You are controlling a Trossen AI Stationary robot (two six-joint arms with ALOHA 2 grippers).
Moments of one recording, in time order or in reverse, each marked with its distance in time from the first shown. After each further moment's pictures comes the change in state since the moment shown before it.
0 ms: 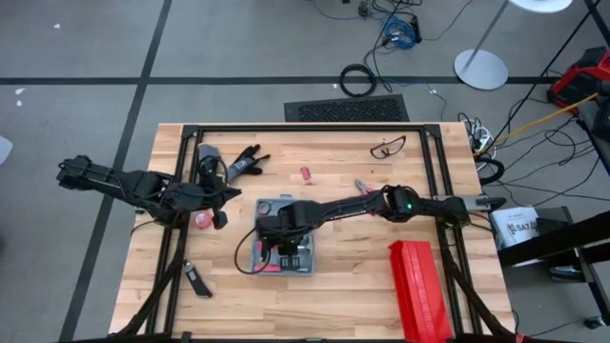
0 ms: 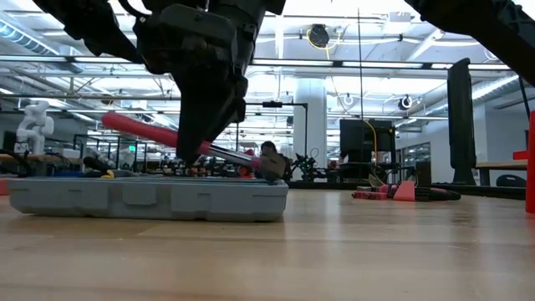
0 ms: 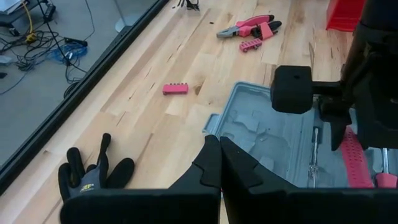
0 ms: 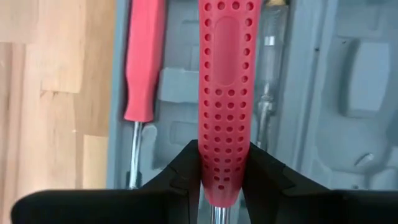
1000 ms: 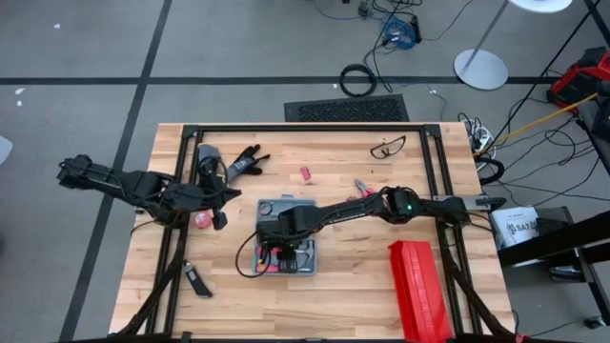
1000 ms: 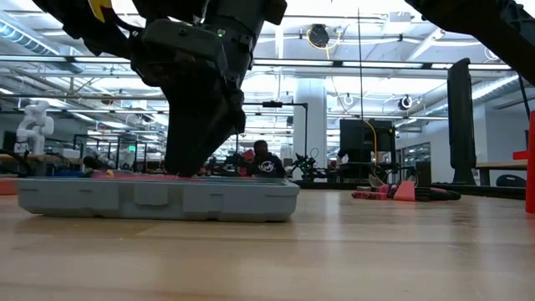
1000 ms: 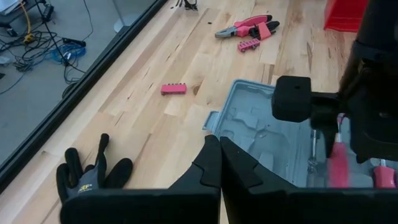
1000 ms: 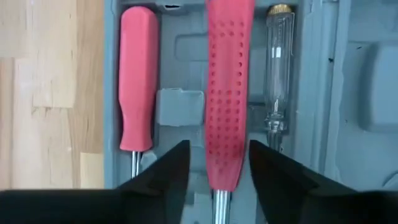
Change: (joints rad) left arm -0.011 0.000 0.000 0.000 -0.002 -0.004; right arm 0.010 0.005 -0.058 0.081 0.012 0.067
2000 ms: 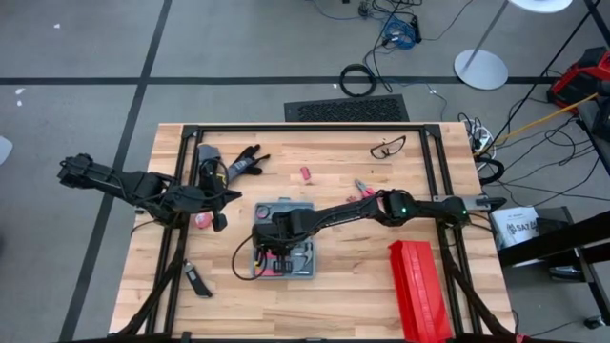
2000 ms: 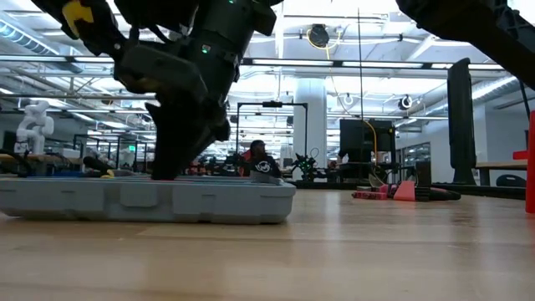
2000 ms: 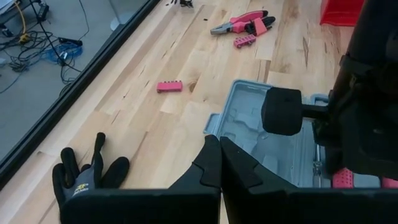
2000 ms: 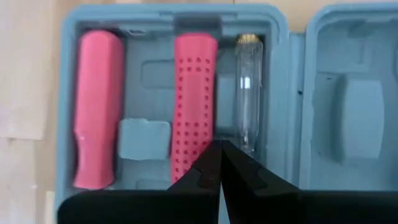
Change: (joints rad) left arm -0.017 0.010 0.000 -0.005 0.000 -0.003; right arm 0.006 0.059 0.053 0.060 0.067 -0.041
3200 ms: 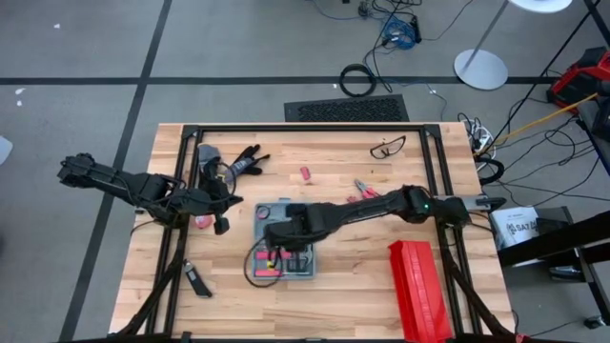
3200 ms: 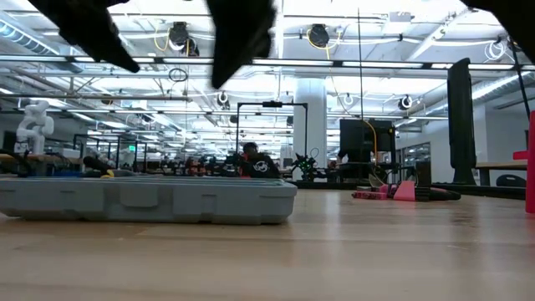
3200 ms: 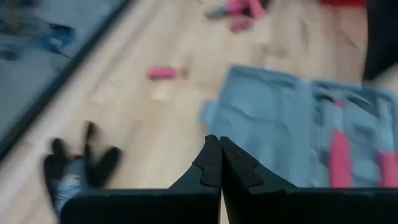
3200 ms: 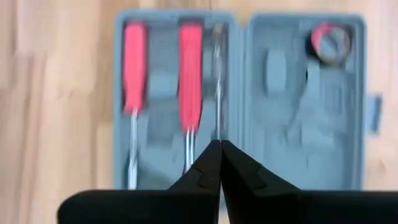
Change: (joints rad) left arm 0.000 0.053 0.000 -0.013 0.053 -0.026; right arm 0.061 -0.197 0.005 -0.252 0.135 0.045
